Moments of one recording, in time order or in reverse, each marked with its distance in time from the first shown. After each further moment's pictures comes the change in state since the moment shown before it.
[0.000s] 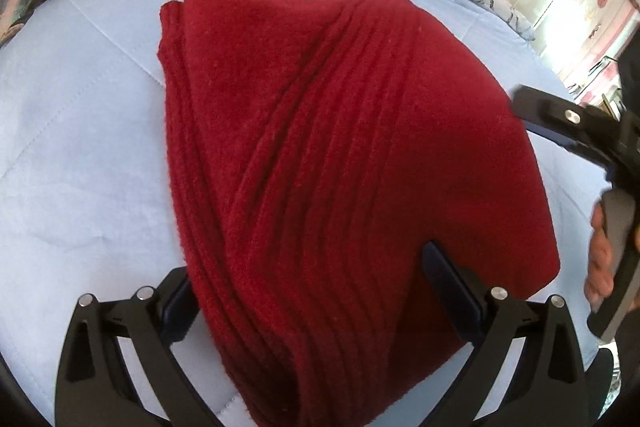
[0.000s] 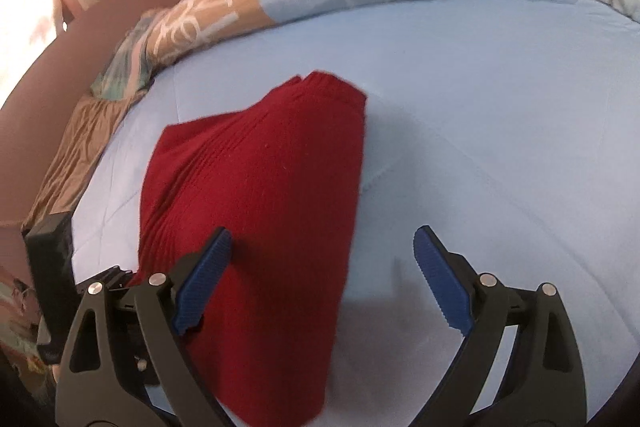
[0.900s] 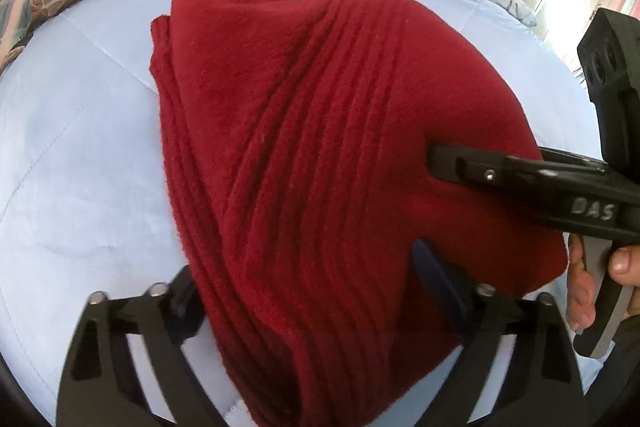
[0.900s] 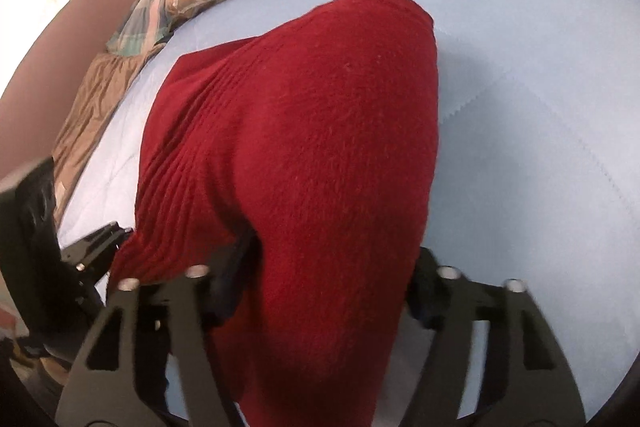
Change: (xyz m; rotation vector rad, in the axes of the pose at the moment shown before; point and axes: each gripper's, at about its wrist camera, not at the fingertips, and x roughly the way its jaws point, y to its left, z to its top) left arm 0.009 -0.023 0.007 0.053 -0.004 0.050; right arm 0.041 0.021 -0.024 -0.059 0.127 0.067
